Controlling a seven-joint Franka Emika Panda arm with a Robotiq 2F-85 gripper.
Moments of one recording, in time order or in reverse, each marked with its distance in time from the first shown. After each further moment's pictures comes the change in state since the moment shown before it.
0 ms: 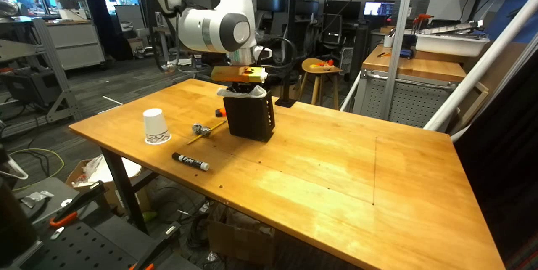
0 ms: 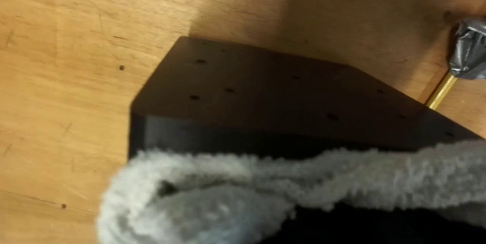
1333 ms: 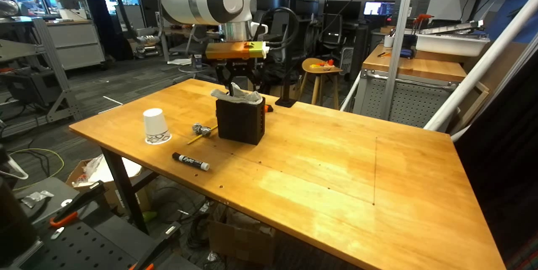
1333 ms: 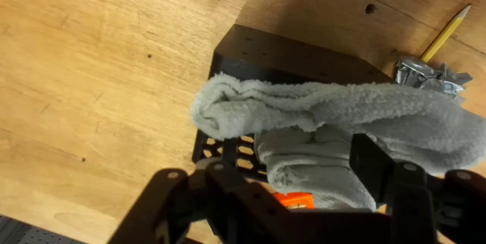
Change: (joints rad) arm -0.031 -0.210 0.027 -0.110 0.017 -0.080 -0.156
